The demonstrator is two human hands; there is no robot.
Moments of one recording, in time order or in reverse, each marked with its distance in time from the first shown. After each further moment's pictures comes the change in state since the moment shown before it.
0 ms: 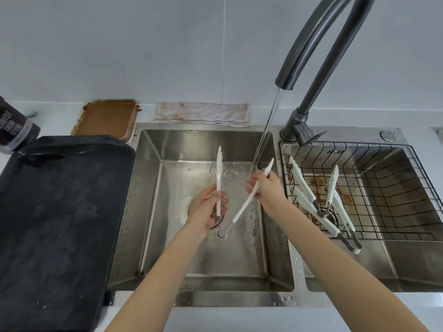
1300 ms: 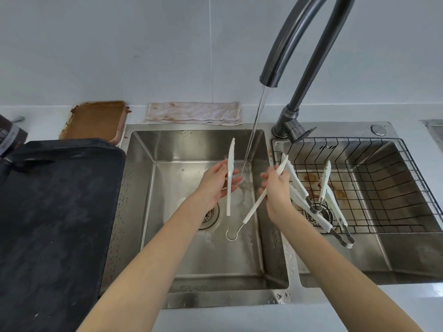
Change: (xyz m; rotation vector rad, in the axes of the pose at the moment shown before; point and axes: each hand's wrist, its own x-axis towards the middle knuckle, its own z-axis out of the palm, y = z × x) left_hand 0.018 0.035 0.050 0.208 -0.142 0.061; right_hand -0.012 -0.008 -0.021 0.018 0.158 -0.076
